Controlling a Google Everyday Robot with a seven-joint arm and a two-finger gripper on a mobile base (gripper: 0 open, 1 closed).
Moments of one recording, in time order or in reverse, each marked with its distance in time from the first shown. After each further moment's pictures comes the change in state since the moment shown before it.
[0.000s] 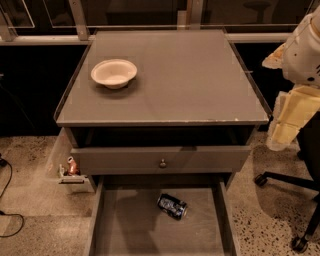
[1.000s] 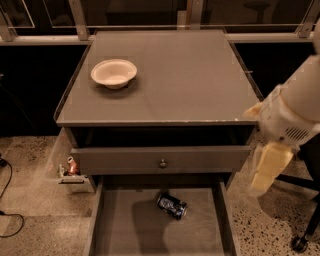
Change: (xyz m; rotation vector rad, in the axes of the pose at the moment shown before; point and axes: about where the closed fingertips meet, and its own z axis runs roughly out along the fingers) arm 0.011 0.052 0.090 -0.145 -0.052 0.017
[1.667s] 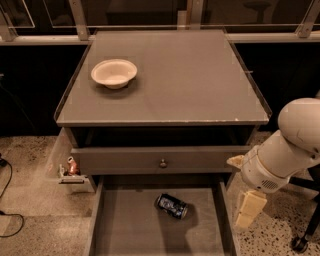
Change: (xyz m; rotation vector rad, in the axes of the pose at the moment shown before) arm 0.044 0.031 0.144 -0.147 -0.089 0.018
